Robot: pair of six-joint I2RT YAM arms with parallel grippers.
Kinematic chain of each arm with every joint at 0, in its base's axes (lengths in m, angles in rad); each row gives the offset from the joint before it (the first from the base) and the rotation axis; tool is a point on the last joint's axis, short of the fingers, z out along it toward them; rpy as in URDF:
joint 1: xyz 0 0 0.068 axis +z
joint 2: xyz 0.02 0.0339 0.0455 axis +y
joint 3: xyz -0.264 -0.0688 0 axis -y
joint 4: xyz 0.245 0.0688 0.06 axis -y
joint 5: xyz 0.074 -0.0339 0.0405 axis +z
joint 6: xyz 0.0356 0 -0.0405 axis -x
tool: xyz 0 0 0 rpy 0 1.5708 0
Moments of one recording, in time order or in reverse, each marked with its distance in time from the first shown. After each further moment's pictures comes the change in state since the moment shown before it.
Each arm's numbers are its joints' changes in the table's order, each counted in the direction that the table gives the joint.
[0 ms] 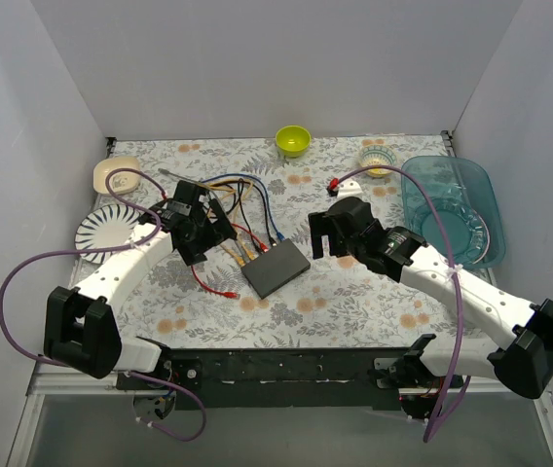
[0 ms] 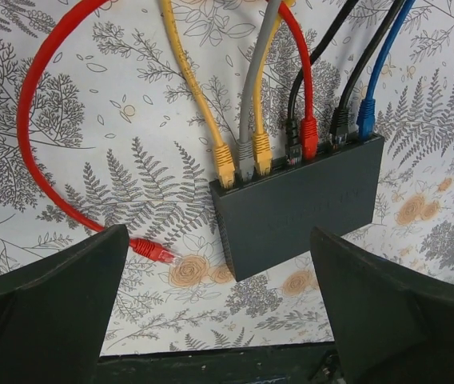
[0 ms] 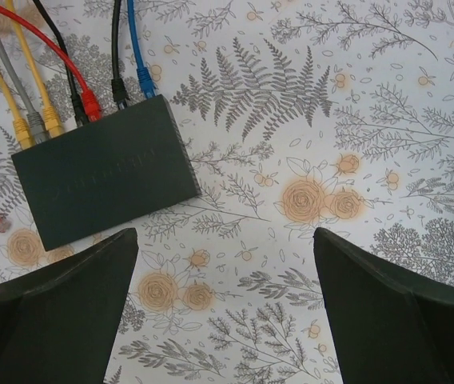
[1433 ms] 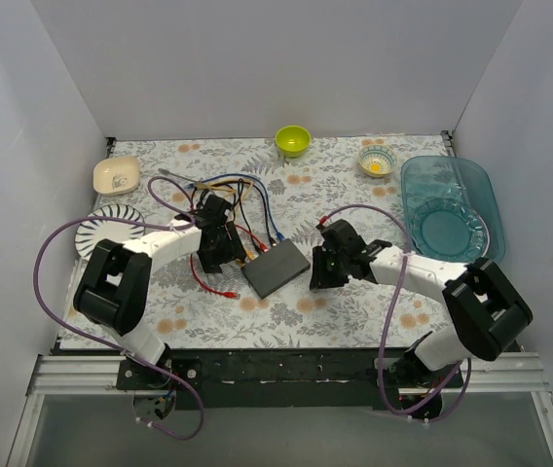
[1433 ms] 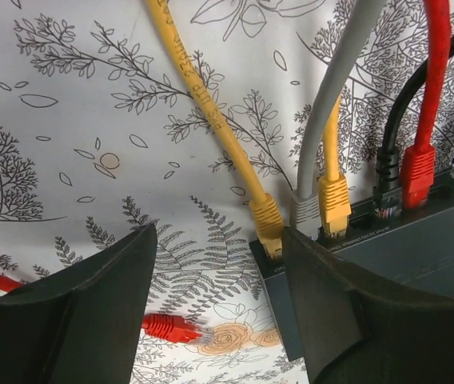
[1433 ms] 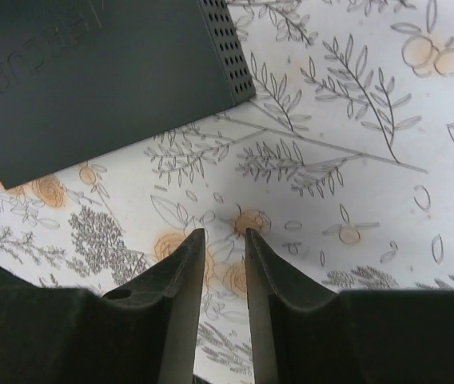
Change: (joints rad) left arm -0.076 0.287 -0.072 0.193 0.018 -0.070; right arm -0.104 0.243 -0.282 0.266 0.498 -0.167
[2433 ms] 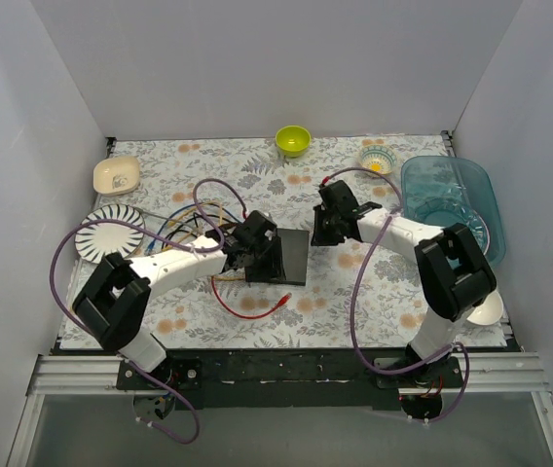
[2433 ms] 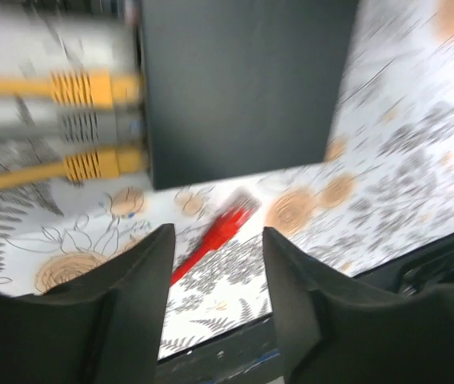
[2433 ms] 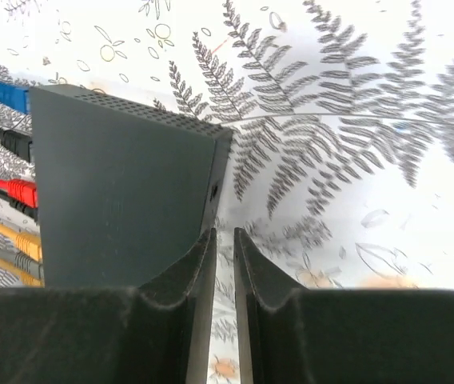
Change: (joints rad) left arm -0.354 -0.068 -0.019 0.088 -0.117 0.007; right arm -0.153 0.320 0.347 0.008 -0.080 0.038
